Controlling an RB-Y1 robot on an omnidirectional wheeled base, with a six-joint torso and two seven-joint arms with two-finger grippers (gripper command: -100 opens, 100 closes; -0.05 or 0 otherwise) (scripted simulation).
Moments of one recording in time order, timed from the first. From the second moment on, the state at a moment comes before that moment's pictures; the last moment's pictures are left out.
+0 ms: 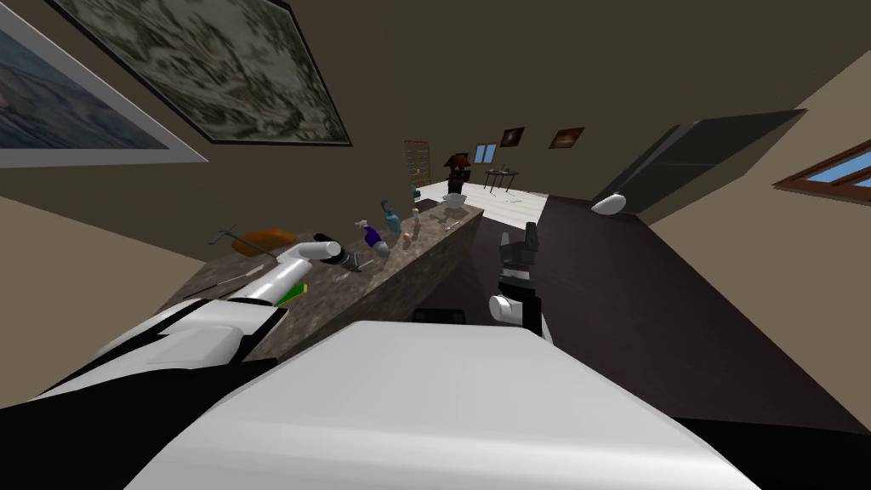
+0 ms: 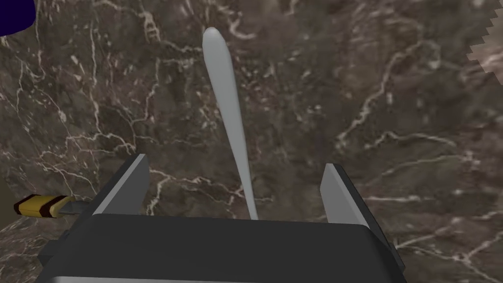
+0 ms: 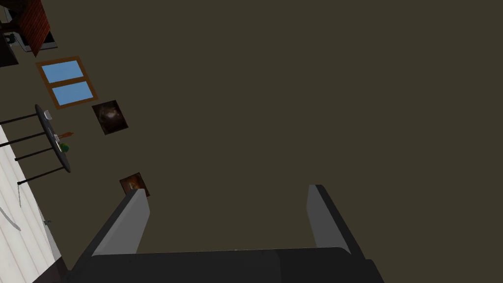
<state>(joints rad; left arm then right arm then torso) -0.34 1.04 -0.20 -1.12 0.99 1.13 0.34 0.46 0.02 0.05 -2.24 -0.08 -0.40 0.00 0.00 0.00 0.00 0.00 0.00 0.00</state>
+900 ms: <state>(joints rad) -0.37 1.09 -0.25 -0.99 1.08 1.36 0.36 0.46 0.02 0.04 -2.24 -0.08 -0.40 0.00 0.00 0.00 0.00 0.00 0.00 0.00</state>
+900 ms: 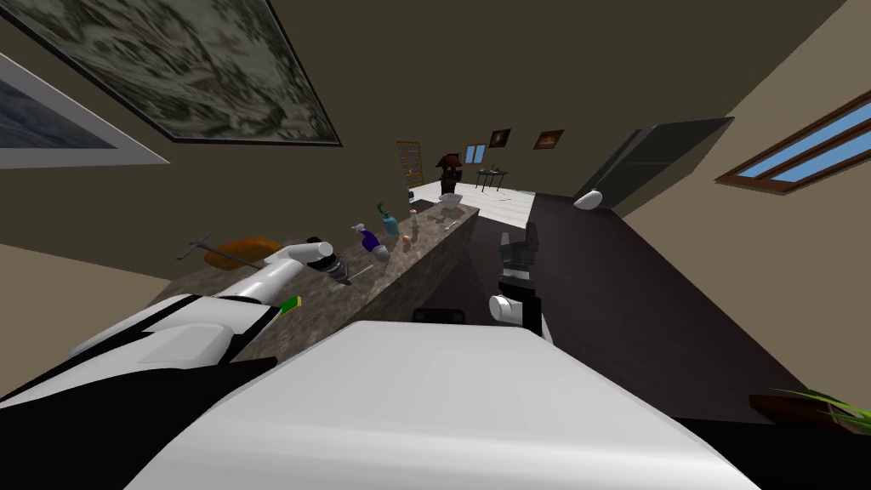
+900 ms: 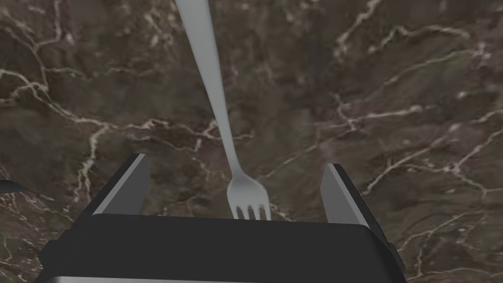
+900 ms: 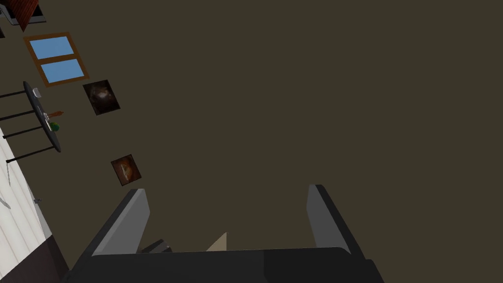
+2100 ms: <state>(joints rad) -0.35 1.07 -0.27 -0.94 1.08 1.40 0.37 0.46 0.02 0.05 -2.24 -0.08 -0.40 0.00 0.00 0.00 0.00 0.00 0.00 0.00</state>
